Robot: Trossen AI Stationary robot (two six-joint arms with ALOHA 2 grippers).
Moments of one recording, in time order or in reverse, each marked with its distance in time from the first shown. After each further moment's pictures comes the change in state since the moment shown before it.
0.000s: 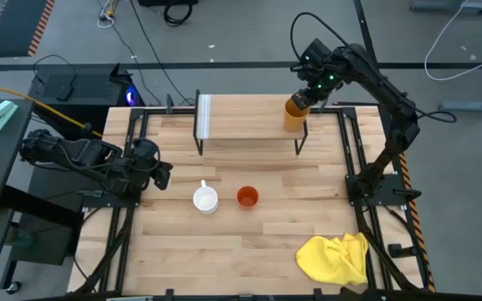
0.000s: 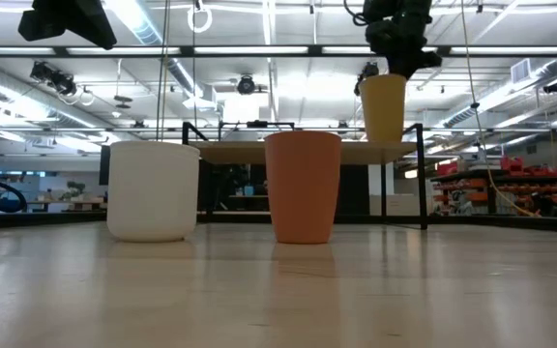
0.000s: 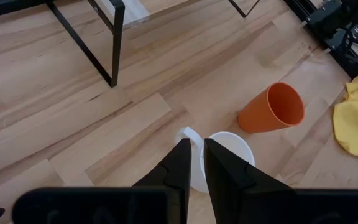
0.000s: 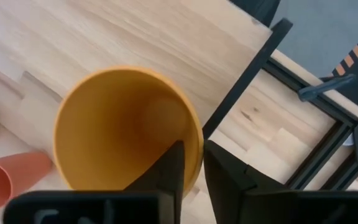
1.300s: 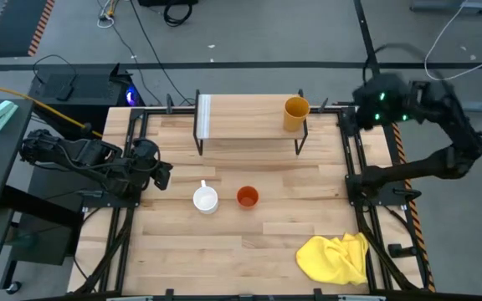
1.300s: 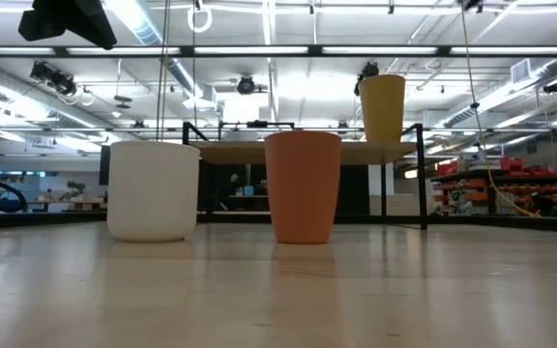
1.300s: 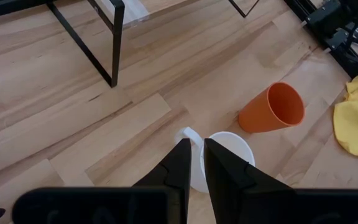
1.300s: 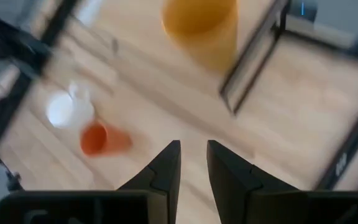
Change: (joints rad) left arm 0.000 0.000 0.000 0.000 0.000 0.002; right arm 0.390 -0.606 -0.281 -0.004 0.109 0.485
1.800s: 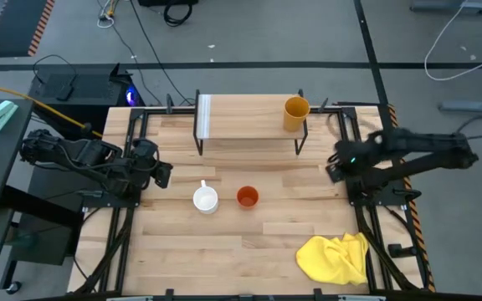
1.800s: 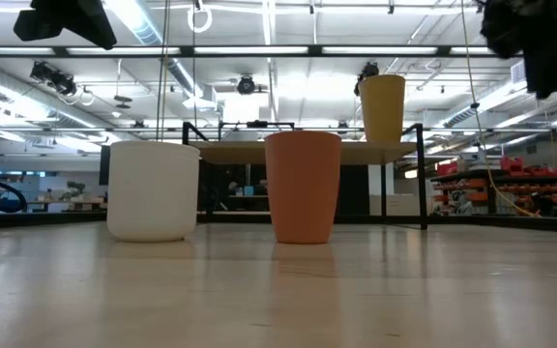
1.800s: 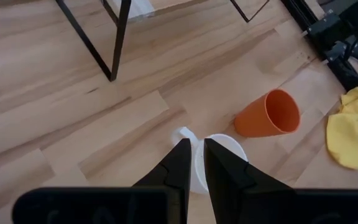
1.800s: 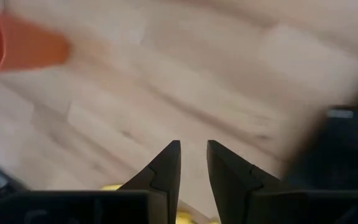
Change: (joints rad) left arm 0.000 0.007 0.000 0.000 0.001 -0.084; right arm 0.423 -0.227 -0.767 0.277 -0.043 0.502
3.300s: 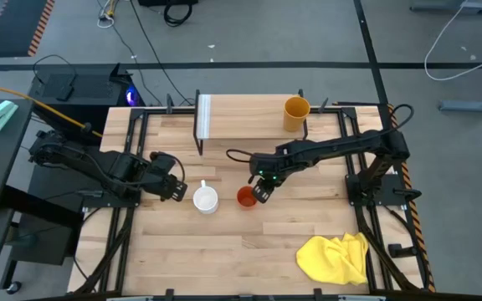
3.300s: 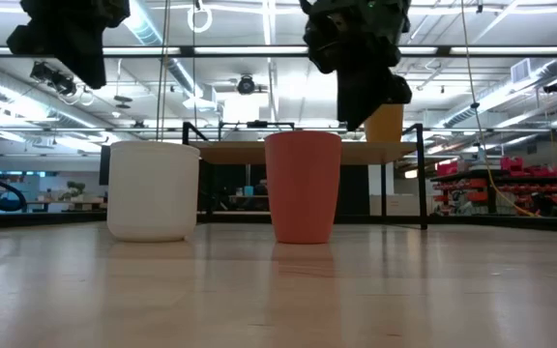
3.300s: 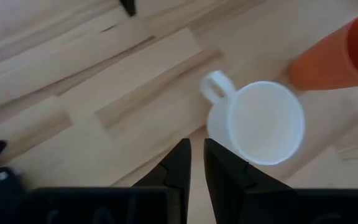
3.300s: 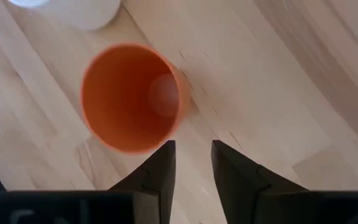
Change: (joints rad) left arm -0.002 0.235 0.000 -0.063 0.150 -0.077; right arm -0.018 0.910 0.519 0.376 -0.054 -0.485
